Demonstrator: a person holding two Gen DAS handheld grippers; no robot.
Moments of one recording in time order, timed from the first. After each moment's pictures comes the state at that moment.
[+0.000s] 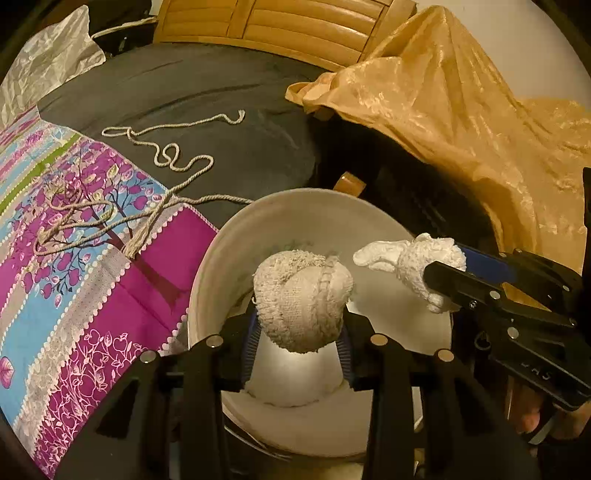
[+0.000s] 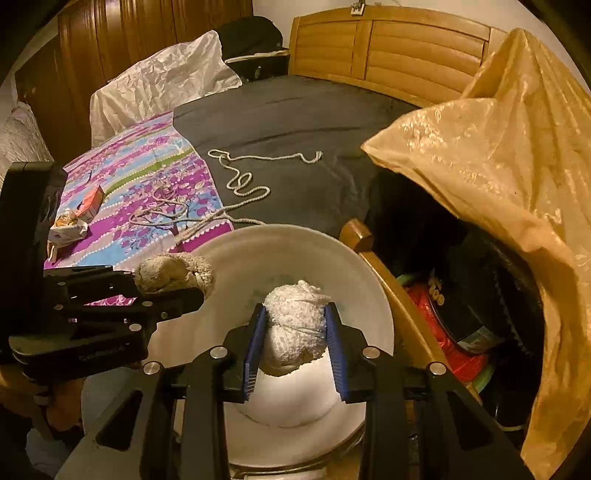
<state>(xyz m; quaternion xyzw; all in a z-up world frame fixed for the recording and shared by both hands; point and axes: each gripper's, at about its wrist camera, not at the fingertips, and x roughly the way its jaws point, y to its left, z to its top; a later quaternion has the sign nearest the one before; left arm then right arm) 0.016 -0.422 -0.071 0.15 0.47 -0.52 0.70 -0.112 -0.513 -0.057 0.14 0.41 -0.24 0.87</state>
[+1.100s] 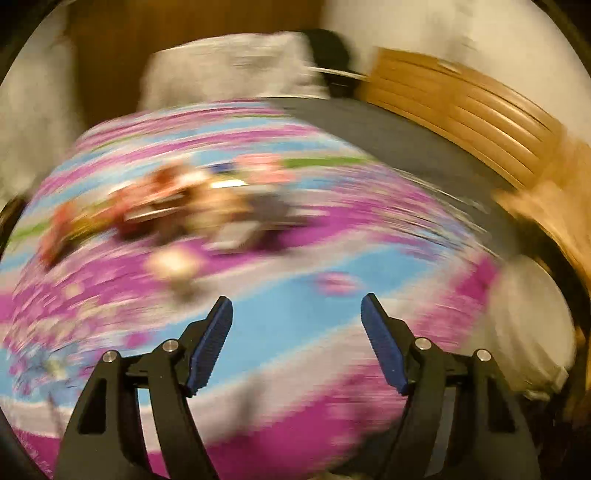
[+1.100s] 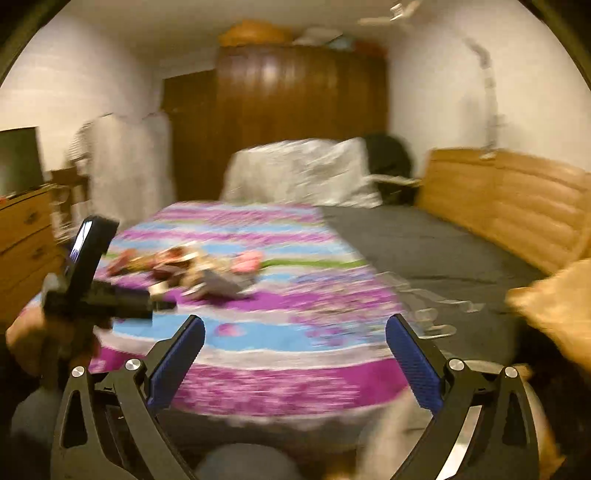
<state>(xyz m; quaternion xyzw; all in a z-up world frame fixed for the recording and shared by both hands) 0.157 -0.053 -0.056 0.03 0.39 -0.21 0.90 -0.037 -0.258 -0.009 -0.01 0.20 -0.02 0.98</state>
